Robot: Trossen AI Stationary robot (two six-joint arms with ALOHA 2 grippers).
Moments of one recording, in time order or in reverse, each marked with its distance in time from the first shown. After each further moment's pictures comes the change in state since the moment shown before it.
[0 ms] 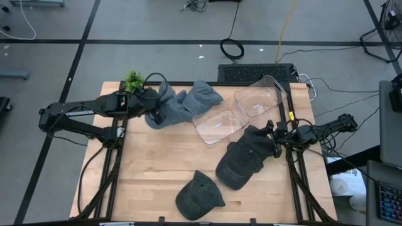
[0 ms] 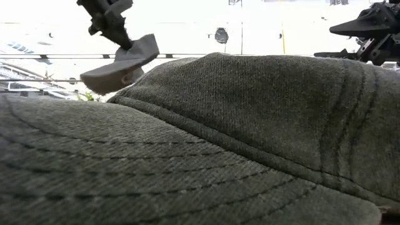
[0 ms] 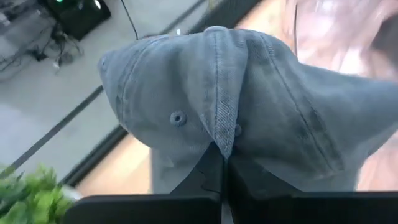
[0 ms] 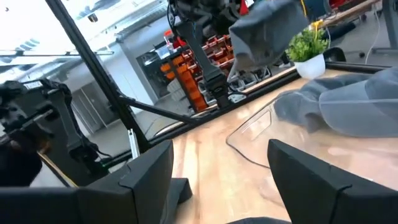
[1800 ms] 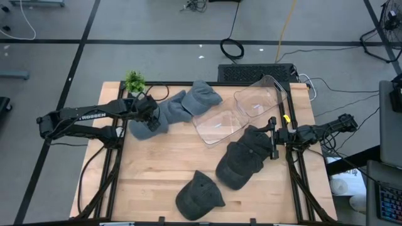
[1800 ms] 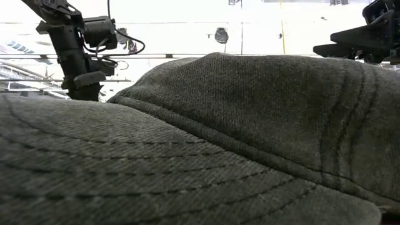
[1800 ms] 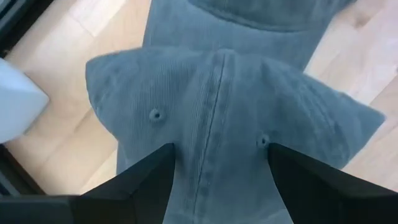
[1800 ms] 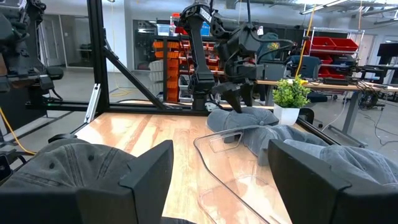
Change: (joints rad) left arm 0.289 -0.017 -0.435 0.045 0.304 0.049; right arm 0.000 0.000 0.000 0.000 0.002 -0.526
